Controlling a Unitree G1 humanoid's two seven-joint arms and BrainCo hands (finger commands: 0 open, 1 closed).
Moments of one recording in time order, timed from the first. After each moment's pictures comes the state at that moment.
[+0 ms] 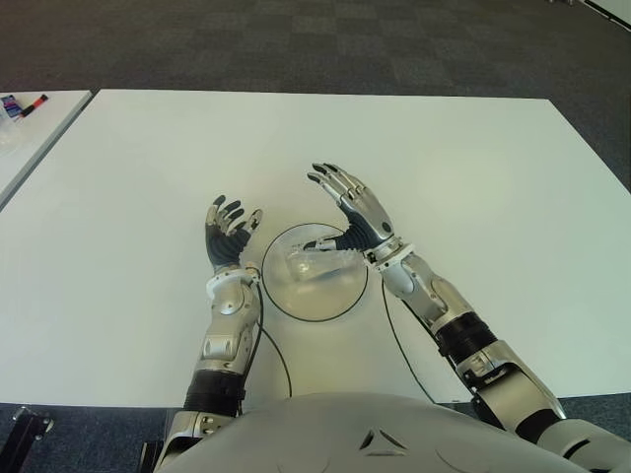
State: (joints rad) left arm 0.10 -0.07 -0.06 0.12 -0.14 -0.11 0.45; right arm -0.27 -0.28 0.44 0.32 -0.75 -0.48 -0.41
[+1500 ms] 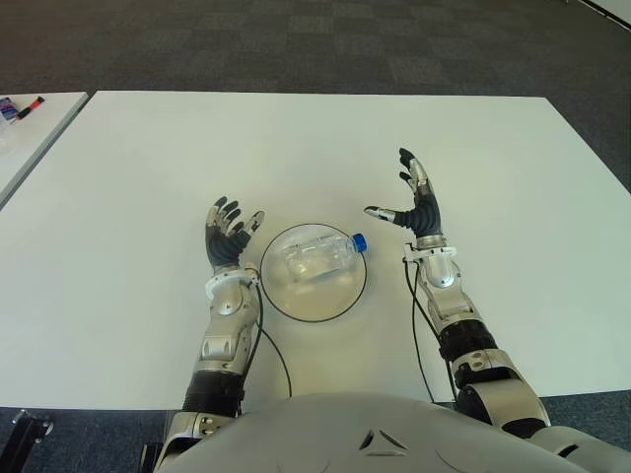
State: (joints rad) left arm 0.10 -0.07 -0.05 0.12 -0.15 -0.10 0.43; right arm -0.26 -0.12 0.05 0.67 -0.03 -0.60 -0.07
